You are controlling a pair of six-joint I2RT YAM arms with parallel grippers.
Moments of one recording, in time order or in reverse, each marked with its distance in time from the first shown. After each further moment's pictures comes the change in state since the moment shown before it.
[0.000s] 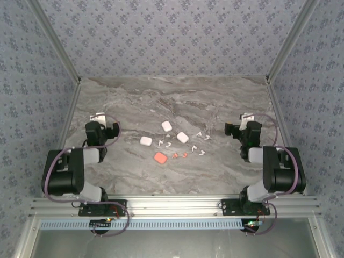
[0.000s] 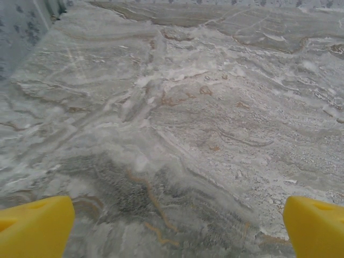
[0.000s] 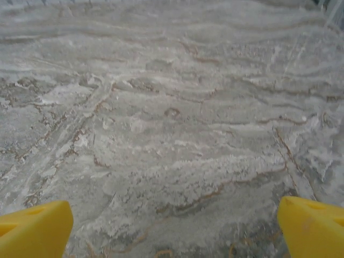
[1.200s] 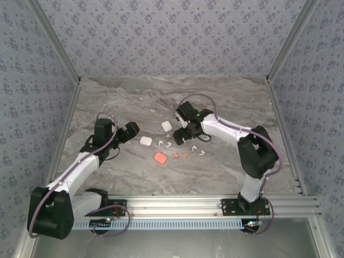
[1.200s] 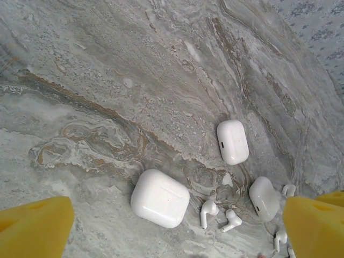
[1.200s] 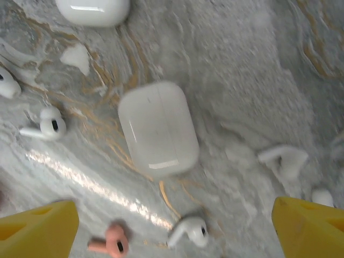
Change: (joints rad) left arm -0.266 -0.363 0.148 -0.741 0.261 -0.700; right arm 0.741 0.363 0.921 -1.331 0.099 0.115
